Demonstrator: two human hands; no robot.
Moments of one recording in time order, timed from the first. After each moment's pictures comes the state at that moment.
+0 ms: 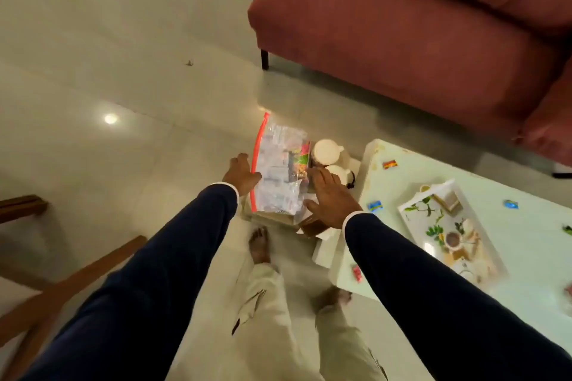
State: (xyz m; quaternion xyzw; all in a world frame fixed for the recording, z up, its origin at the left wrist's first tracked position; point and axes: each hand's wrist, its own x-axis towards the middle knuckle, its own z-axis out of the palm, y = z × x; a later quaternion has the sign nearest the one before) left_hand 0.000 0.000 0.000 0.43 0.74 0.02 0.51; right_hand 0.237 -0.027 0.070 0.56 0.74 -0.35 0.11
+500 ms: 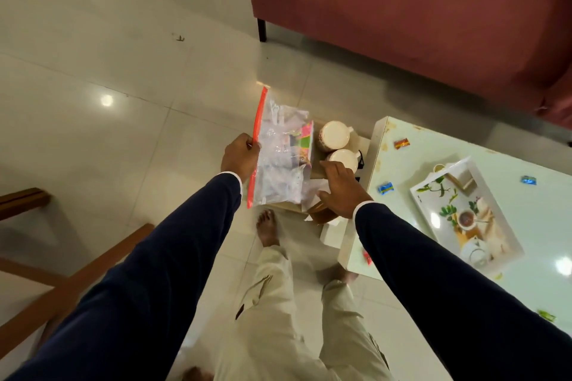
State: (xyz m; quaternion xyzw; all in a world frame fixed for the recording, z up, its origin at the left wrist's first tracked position) left_hand -0.008 0.018 -0.021 0.39 0.78 0.16 0.47; right_hand 0.243 -0.024 0.022 0.61 0.67 -0.40 0.13
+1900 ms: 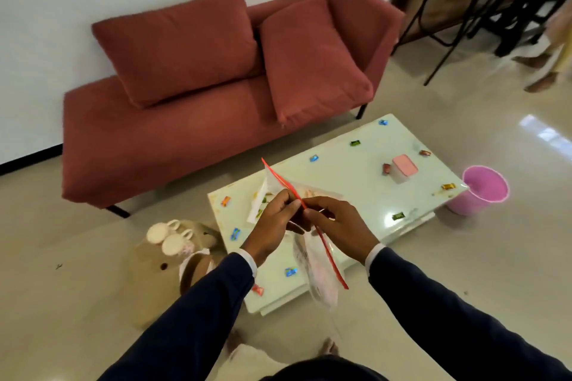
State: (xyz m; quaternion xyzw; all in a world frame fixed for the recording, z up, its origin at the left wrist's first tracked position) left_hand 0.468 -0.258 0.279 0.65 0.35 0.11 0.67; right_hand 0.598 -0.366 0.289 0.73 0.41 -0.35 -0.41
